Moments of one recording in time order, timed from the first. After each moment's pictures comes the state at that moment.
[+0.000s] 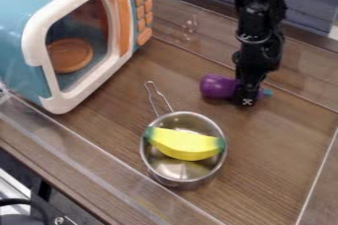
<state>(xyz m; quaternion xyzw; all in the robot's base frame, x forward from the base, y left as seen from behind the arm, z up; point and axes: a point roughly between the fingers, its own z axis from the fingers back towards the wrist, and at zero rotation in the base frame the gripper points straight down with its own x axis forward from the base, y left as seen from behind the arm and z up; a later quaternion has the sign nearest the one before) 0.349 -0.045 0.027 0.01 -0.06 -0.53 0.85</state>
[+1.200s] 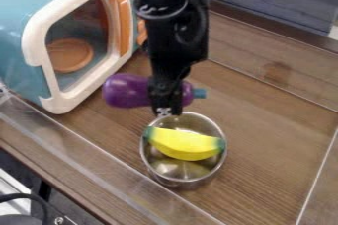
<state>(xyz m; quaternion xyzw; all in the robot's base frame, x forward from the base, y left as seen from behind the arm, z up) 0.203 -0.018 0.122 0.01 -0.06 -0.48 0.88</state>
